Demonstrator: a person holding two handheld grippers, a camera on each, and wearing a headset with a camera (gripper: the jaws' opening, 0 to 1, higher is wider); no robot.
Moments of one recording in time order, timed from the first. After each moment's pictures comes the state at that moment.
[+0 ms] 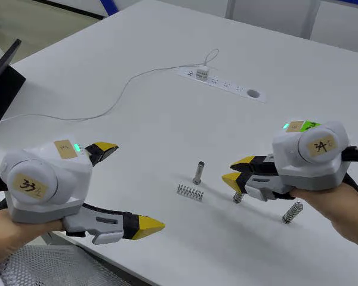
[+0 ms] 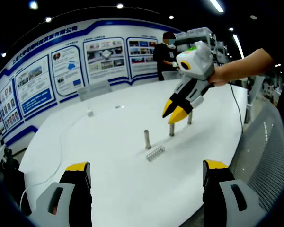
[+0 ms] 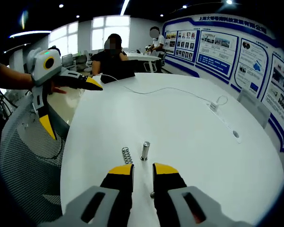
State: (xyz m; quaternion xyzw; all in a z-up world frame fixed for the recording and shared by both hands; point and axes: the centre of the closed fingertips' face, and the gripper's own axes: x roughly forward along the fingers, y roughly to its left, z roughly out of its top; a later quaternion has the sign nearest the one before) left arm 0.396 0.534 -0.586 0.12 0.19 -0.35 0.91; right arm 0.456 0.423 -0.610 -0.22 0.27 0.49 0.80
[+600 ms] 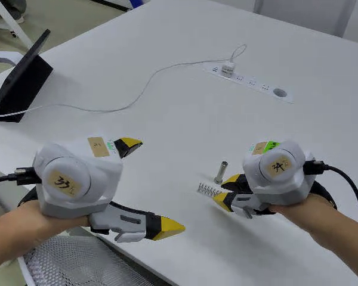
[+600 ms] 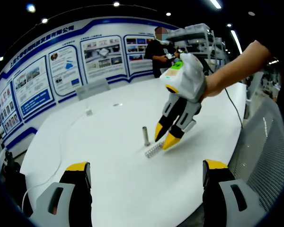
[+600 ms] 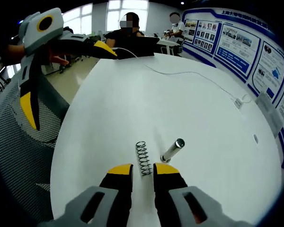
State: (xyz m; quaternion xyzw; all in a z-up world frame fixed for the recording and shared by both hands) left arm 0.394 0.534 -0.592 0.14 0.20 -0.35 0.90; right arm 0.452 0.457 -0.671 -0.29 0.31 0.52 0.74
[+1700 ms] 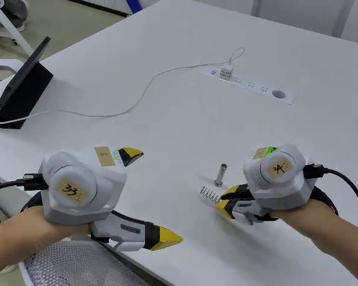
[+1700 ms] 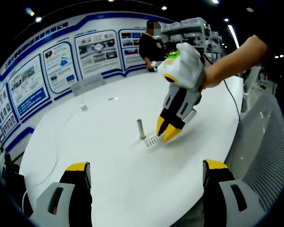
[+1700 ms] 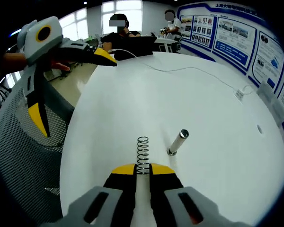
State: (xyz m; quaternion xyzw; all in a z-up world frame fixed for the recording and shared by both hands) left arm 0.389 0.529 -0.605 0.16 0.23 -0.36 0.89; right arm 0.435 0.445 -0.659 -0.25 0.33 0.52 0.75
